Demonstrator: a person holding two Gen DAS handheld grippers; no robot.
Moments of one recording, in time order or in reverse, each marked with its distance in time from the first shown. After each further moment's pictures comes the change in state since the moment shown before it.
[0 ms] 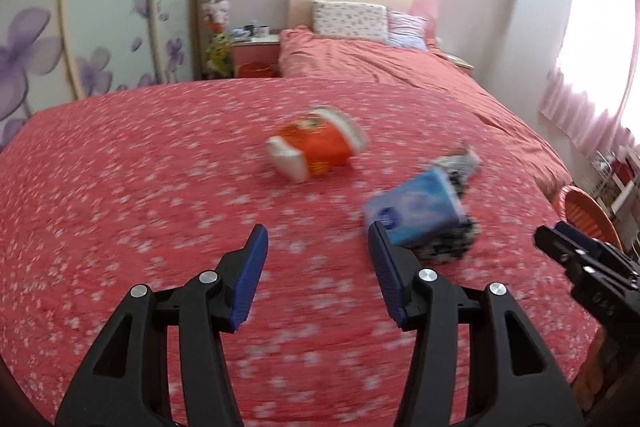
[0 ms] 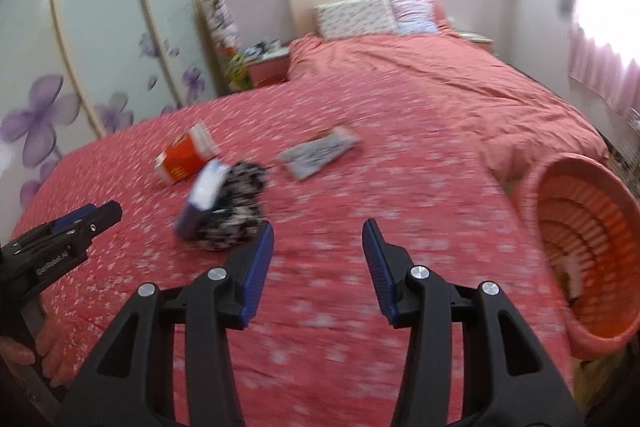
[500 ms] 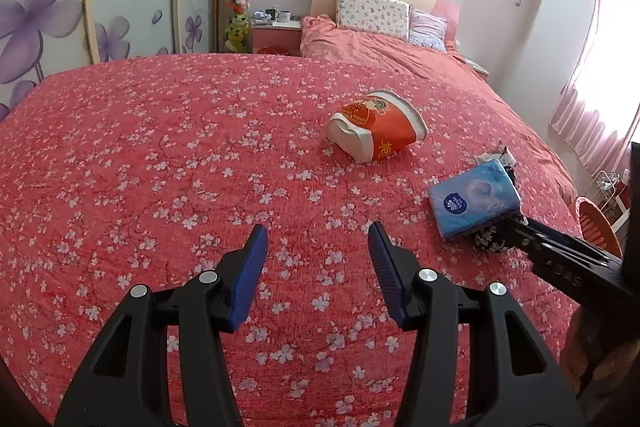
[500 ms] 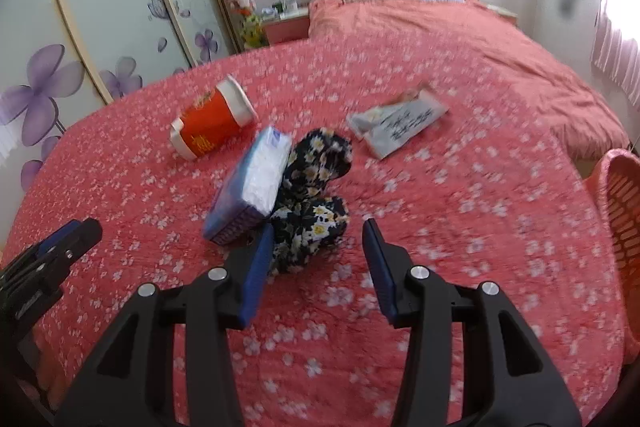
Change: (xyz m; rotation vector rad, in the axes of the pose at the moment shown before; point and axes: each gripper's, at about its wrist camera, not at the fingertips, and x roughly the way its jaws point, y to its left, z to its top) left arm 0.006 0.055 -0.014 -0.077 0.039 0.000; right arm 0.060 0.039 0.009 0.008 0.154 0.044
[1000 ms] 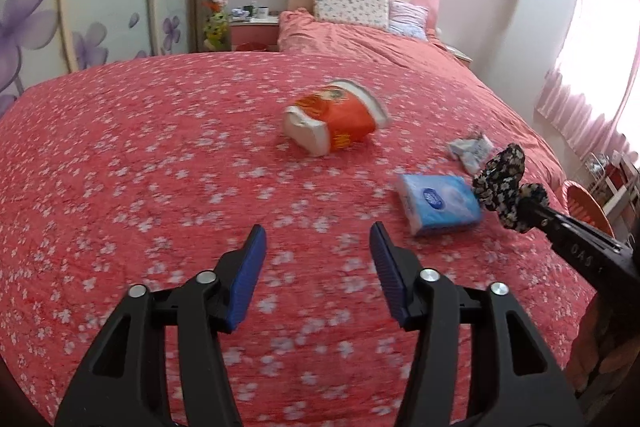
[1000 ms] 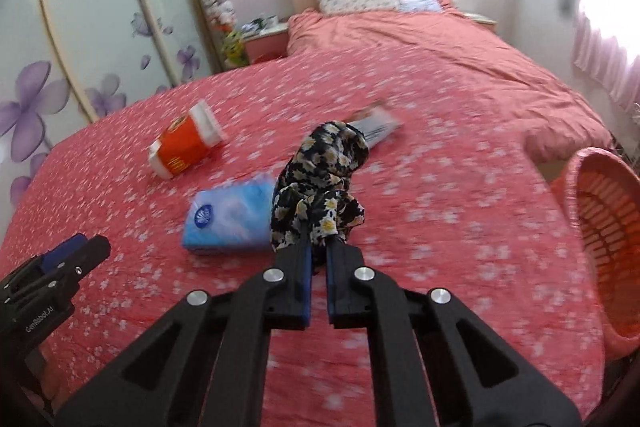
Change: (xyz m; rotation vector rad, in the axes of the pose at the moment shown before) left arm 0.007 -0.037 0.001 0.065 0.023 -0.057; right arm -0.039 -0.037 -0.006 0.045 -0.106 -0.089
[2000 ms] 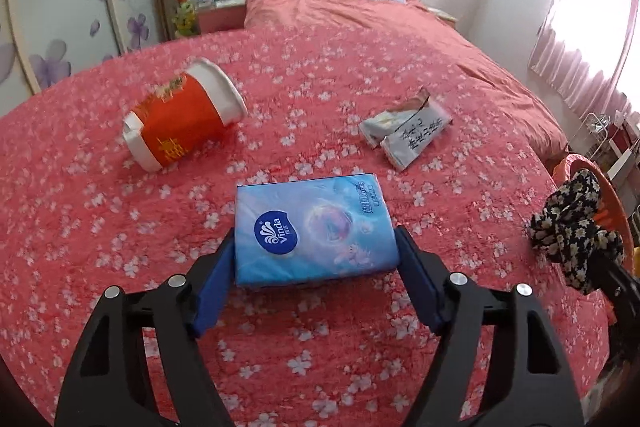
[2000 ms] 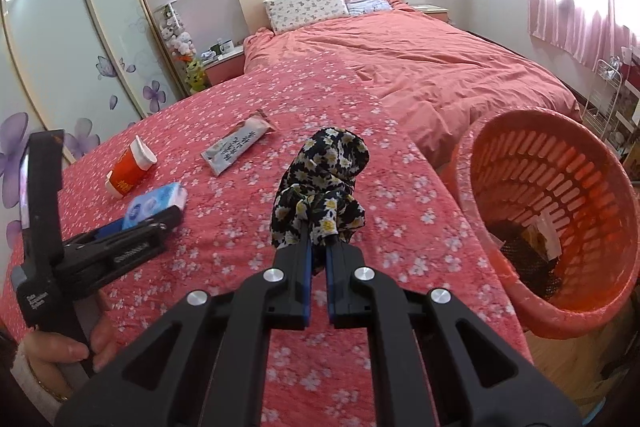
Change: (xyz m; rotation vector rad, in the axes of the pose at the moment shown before) left arm 0.061 -0.104 0.011 0.102 0.087 0.013; right arm -0.042 -0.098 -0.025 0.140 -0.041 -0.052
